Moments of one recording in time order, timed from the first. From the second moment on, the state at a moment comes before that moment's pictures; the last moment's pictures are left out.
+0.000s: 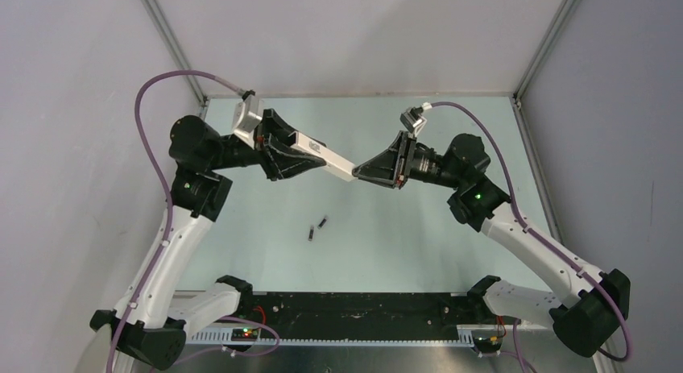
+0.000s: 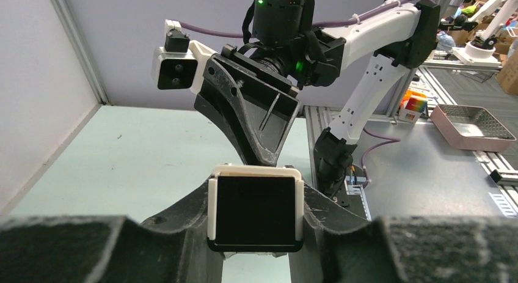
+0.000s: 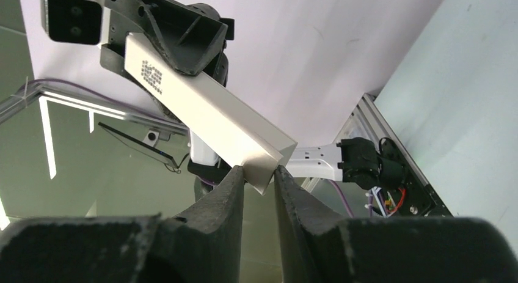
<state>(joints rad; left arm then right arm) -0.34 1.01 1.21 0.13 1.15 -0.32 0.63 1.09 0.98 0.28 -0.71 1.30</state>
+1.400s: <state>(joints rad) -0.34 1.00 1.06 0.11 1.10 -0.31 0.43 1.00 0.81 0.24 -0.56 1.30</state>
